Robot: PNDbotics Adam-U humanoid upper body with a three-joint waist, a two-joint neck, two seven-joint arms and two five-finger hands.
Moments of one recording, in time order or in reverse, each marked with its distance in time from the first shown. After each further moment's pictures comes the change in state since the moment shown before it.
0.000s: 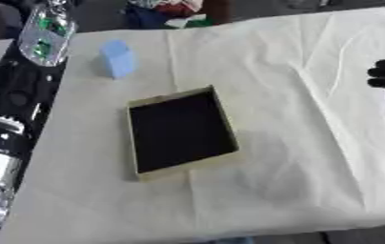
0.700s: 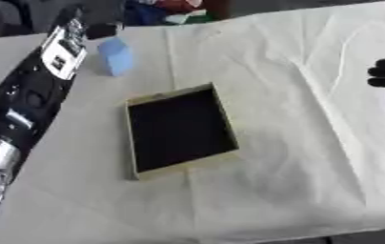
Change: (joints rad) left arm -0.056 0.017 -0.113 0.345 -0.213 -0.149 -0.123; right arm -0.004 -0.001 0.005 0.000 0.000 0.004 0.004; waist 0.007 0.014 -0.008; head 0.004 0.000
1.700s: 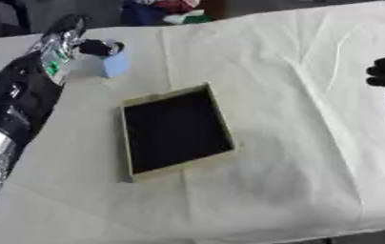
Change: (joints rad) left arm -0.046 0.014 0.123 0.091 -0.315 -0.227 -0.048; right arm 0.001 0.000 0.000 0.000 0.000 0.000 0.001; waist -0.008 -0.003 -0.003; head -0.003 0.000
